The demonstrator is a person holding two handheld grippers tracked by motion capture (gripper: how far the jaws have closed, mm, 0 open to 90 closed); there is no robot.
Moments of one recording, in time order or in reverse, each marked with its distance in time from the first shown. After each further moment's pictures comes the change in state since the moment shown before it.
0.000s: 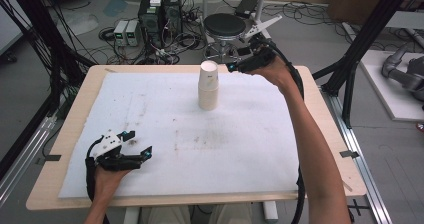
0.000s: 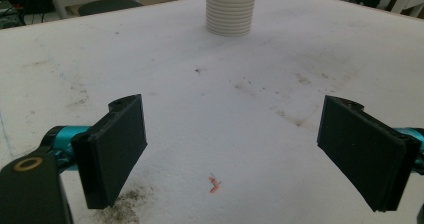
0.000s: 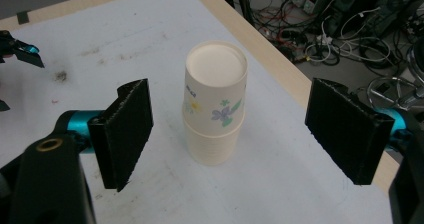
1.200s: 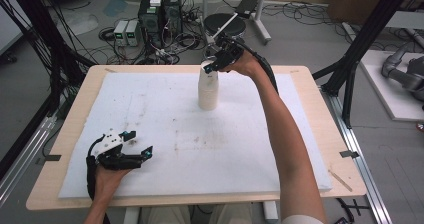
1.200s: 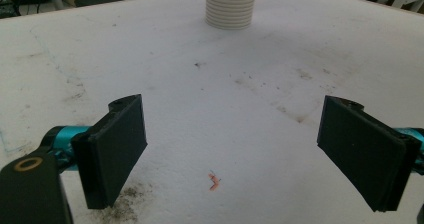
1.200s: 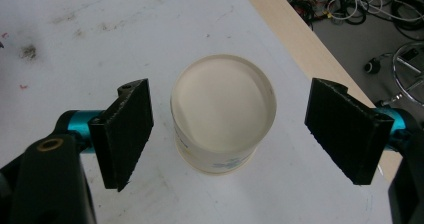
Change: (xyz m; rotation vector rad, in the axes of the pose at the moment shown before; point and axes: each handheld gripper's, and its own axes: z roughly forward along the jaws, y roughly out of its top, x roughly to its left) left arm 0.001 0.001 0.002 0.028 -0.003 -0.007; right arm 0.000 0.037 0.081 0.232 0.031 -0.018
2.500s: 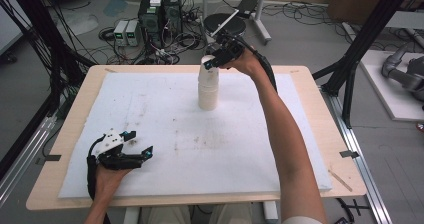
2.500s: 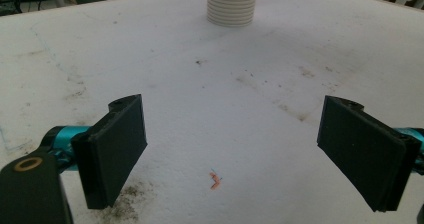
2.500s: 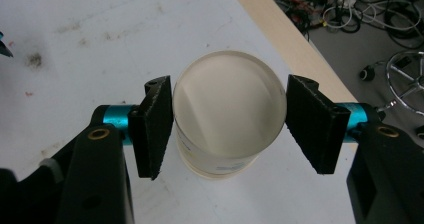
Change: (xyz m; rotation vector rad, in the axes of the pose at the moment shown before) left arm 0.000 0.000 0.001 0.010 0.005 0.000; right arm 0.003 0.005 -0.015 -0.047 -0.012 -0.007
